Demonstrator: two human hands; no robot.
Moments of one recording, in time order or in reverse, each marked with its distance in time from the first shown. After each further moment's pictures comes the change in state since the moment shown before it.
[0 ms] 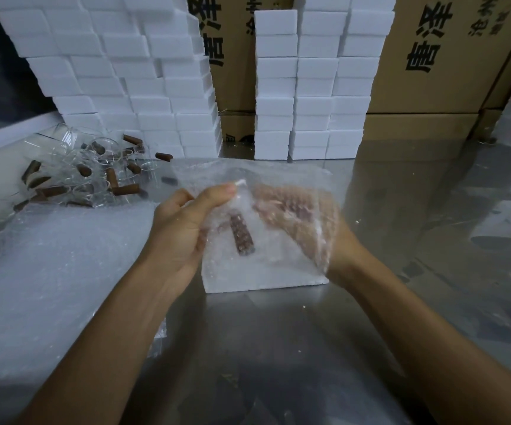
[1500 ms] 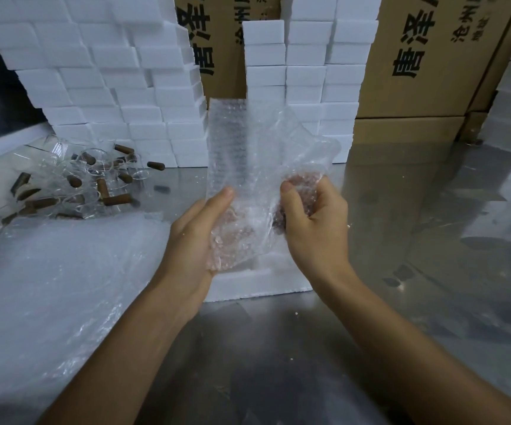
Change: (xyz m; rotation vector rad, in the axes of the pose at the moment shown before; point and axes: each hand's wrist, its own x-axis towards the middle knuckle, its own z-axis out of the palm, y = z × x) left_hand -0.007 -0.011 0.019 0.020 -0.154 -0.045; right_hand 0.016 0.015 0.011 -0.222 0.520 -0.383
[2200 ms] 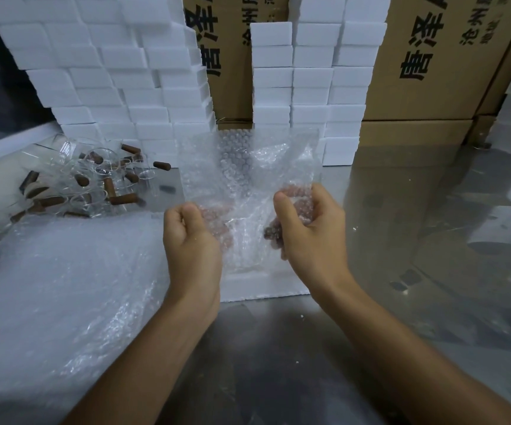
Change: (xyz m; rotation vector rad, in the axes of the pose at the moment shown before) left_hand 0.009 -0.022 0.003 0.078 0.554 0.276; right_hand -0.009 -0.004 0.004 -0.007 -0.076 0.092
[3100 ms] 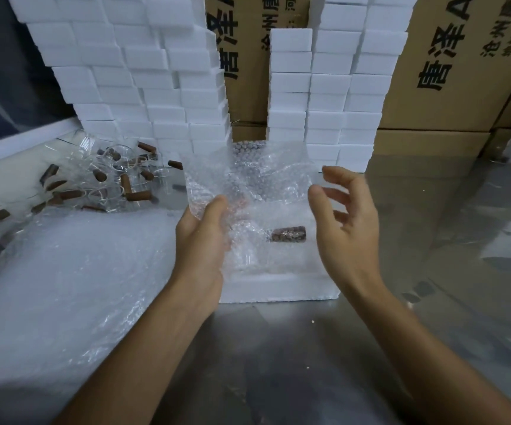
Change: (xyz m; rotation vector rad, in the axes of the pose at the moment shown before) left_hand 0.011 0.011 -0.007 -0.162 -0.137 -0.208; right_hand 0.012 0.006 -0.016 -0.124 0.053 -0.178
